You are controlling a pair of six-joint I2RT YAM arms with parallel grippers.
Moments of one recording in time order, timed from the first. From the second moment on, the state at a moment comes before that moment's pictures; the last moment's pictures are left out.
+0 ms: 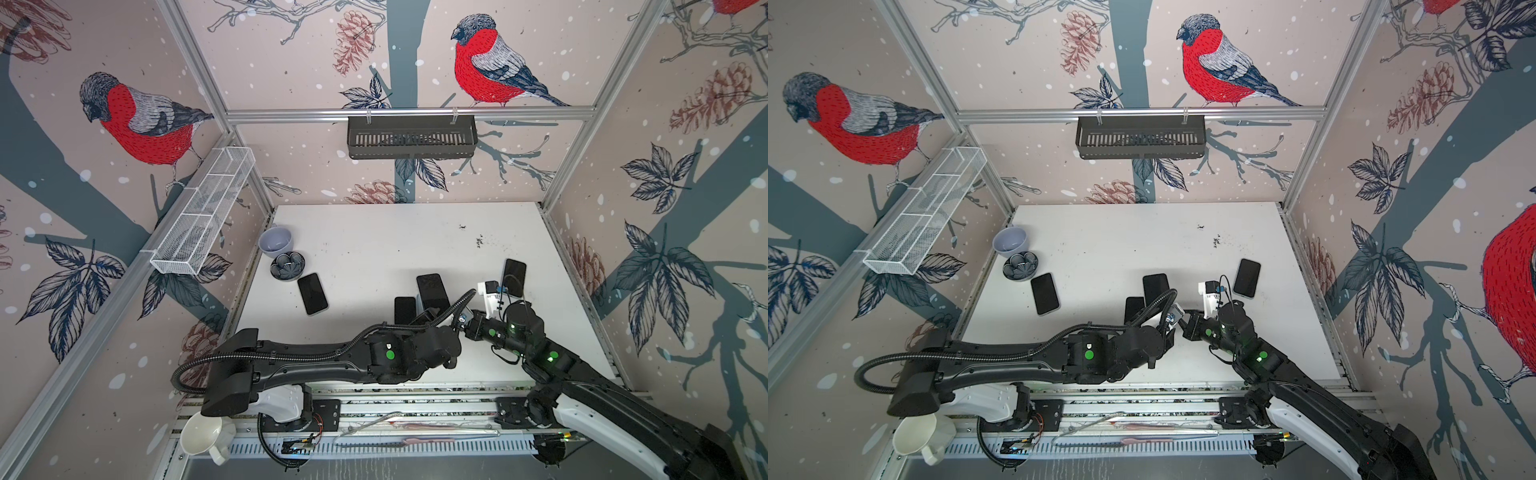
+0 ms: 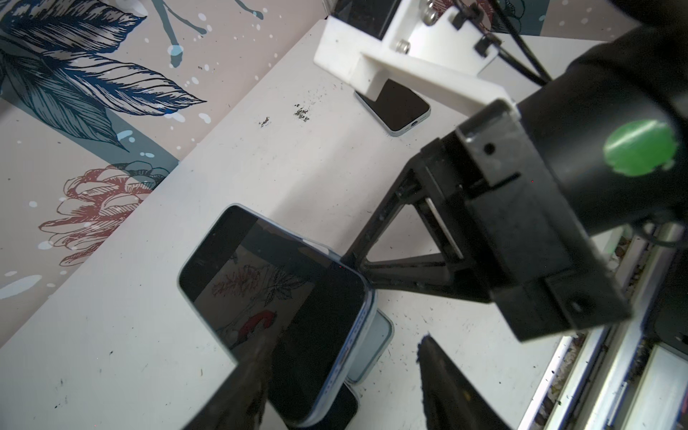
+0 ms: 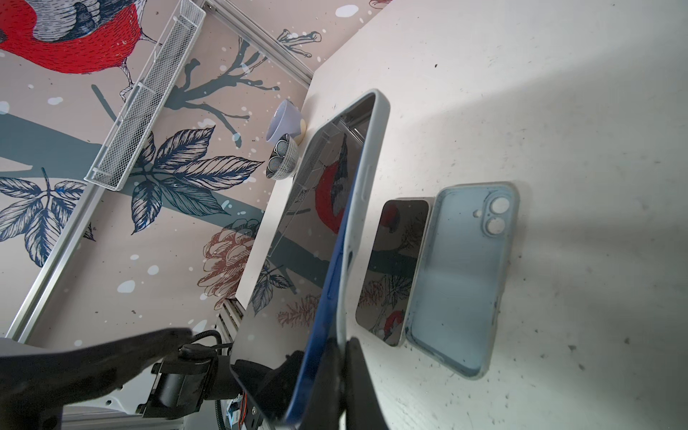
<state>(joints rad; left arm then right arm) -1.41 1.41 1.03 -0.30 -0.63 -0.07 0.70 0.68 0.29 0.07 -0.27 0.84</state>
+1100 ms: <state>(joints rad) -1.38 1.53 1.04 -0.29 -0.66 -0.07 0.70 0.60 0.21 0.07 -0.29 0.84</state>
